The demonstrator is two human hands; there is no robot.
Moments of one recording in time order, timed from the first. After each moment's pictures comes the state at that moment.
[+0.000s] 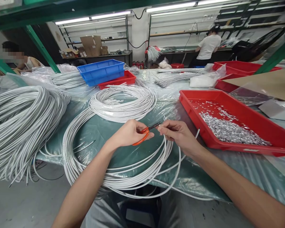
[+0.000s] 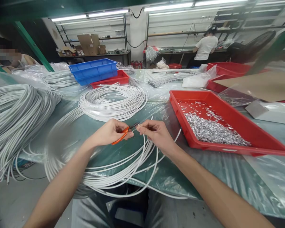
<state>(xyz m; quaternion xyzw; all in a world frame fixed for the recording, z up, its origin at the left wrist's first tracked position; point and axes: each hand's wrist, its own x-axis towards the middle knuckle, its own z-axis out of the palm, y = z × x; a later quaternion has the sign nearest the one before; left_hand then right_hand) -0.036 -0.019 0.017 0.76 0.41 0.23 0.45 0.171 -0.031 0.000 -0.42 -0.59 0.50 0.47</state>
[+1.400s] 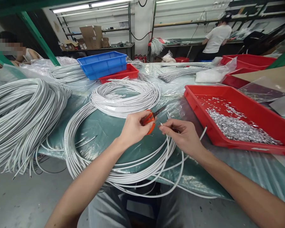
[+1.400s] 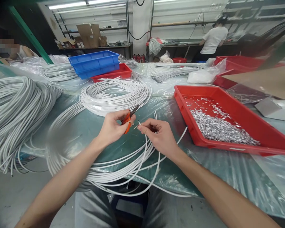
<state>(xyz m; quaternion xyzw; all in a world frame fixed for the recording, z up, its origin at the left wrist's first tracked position) -0.017 -0.019 0.002 0.71 0.38 0.47 0.35 0.163 -0.041 -0.004 -0.44 -0.67 0.37 0.47</state>
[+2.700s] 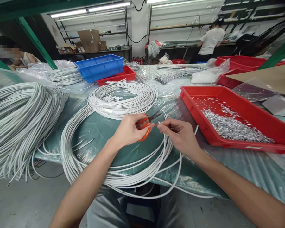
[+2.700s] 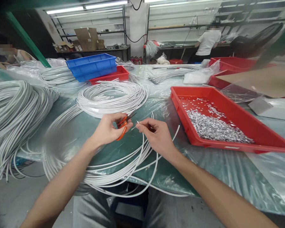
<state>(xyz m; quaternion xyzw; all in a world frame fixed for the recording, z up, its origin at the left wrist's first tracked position) -0.025 -0.022 0.012 0.78 0.40 0.39 0.28 0.164 -0.041 -0.003 -0.44 -0.65 0.35 0.51</state>
